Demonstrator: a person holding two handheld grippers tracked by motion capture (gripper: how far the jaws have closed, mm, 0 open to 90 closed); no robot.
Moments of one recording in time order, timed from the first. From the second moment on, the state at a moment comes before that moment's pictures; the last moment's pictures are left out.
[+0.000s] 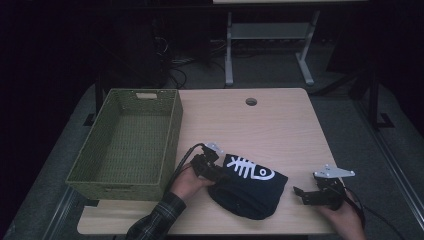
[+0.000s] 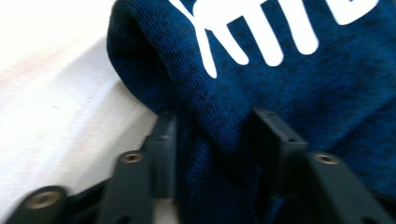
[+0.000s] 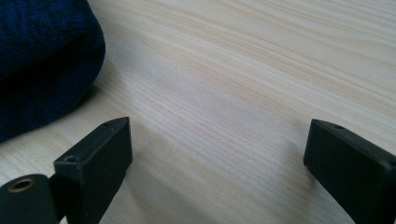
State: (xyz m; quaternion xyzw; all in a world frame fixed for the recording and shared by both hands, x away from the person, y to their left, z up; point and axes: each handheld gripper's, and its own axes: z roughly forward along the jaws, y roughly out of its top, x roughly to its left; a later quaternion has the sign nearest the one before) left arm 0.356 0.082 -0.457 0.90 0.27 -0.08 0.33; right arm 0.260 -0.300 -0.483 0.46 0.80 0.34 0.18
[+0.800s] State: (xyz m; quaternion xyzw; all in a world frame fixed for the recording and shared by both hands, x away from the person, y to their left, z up) left arm 0.352 0.076 -0.435 0.91 0.27 -0.07 0.31; right arm 0.260 -0.300 -0.483 0.46 0.80 0.34 0.18
